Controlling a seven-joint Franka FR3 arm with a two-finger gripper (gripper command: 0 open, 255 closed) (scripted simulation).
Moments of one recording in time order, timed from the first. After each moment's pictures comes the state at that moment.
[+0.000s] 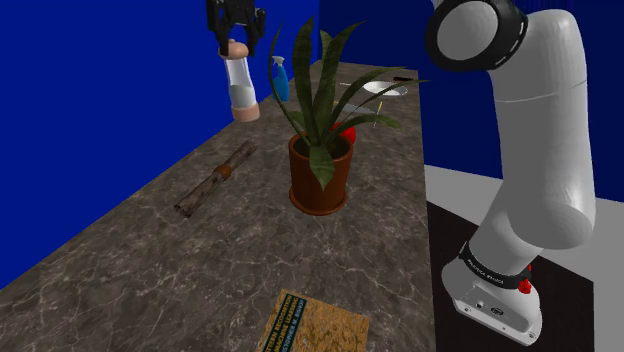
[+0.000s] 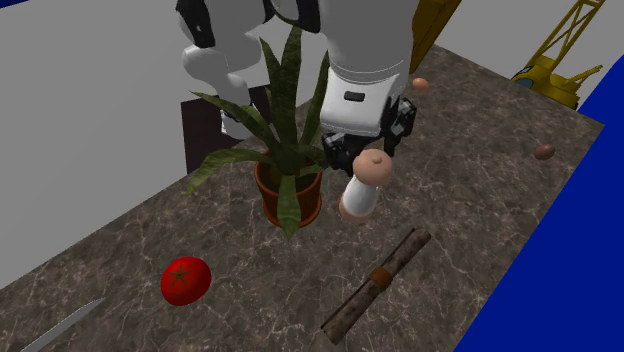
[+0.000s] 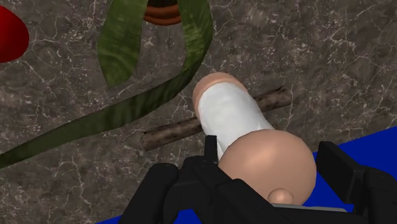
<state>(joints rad) 0.12 0.51 0.19 -0.80 0.07 1.38 0.20</state>
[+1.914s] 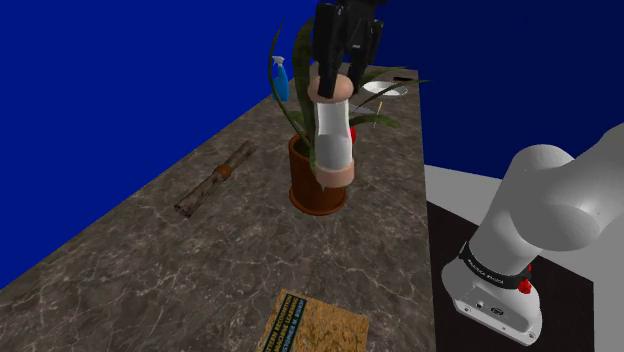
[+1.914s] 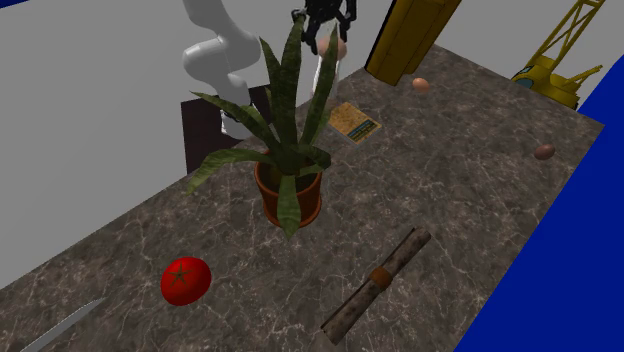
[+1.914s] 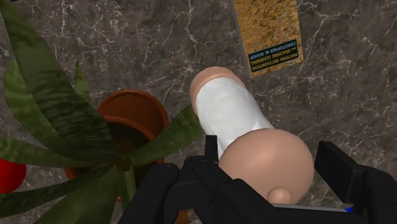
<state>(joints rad) 0.19 -0.59 0.27 -2.06 0.30 1.58 0.34</state>
